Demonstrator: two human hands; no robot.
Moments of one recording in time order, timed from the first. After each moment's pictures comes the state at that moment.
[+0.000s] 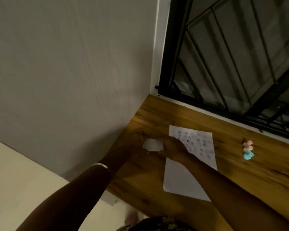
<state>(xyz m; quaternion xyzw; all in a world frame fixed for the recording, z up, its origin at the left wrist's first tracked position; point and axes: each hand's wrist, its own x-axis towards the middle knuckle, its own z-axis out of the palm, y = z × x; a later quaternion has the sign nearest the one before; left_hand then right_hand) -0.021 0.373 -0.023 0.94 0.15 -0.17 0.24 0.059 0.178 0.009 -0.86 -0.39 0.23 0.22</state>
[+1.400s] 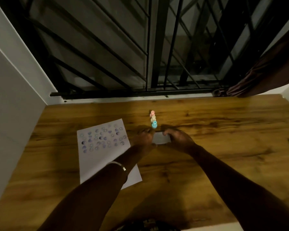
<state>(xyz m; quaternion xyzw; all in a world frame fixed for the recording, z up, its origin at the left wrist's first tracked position) 0.116 0.013 -0.002 0.97 -0.13 -0.11 0.17 0.136 -0.187 0.003 -0.95 -0.19 0.13 0.22</state>
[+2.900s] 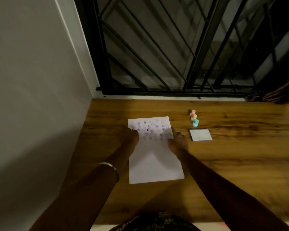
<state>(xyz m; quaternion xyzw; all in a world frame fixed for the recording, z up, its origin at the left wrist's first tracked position) 0.076 0.223 0.008 0.83 0.35 -0.07 0.42 0.073 0.045 0.013 -0.93 0.16 0.12 0.31</state>
